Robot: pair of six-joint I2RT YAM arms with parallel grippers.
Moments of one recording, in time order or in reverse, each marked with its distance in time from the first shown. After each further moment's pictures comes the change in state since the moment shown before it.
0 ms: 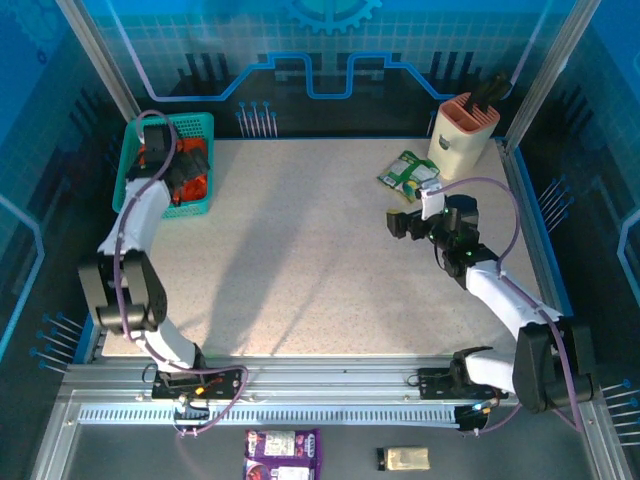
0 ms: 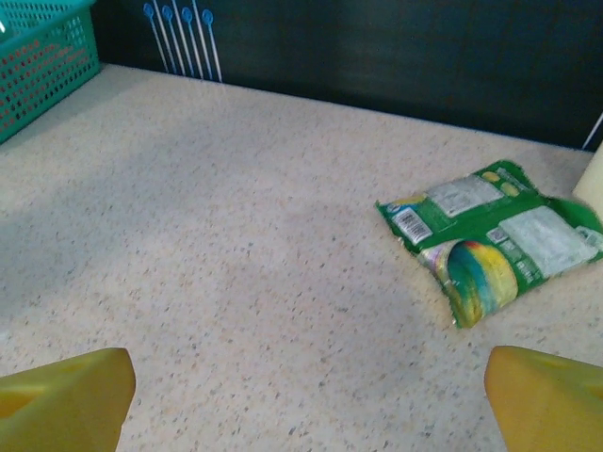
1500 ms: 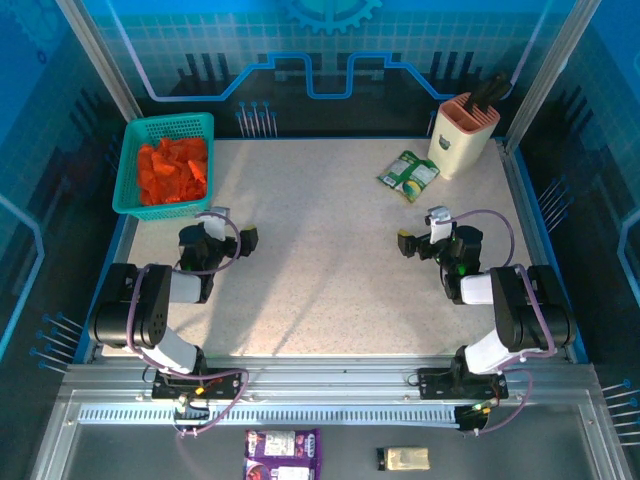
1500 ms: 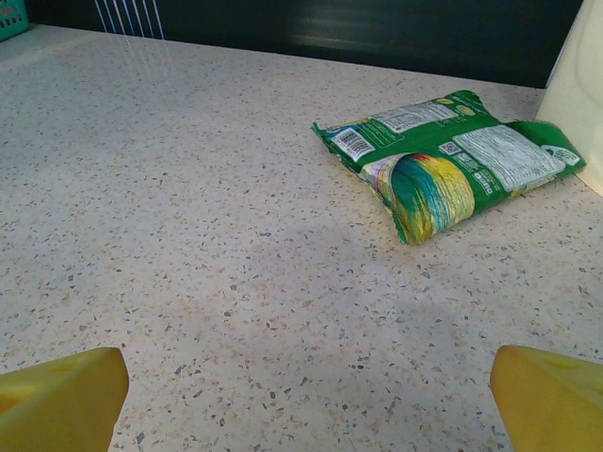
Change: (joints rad) left arm -0.140 -0.150 -1.120 1.404 0.390 0.322; right arm -0.165 0.323 -0.301 0.690 -0.098 -0.068
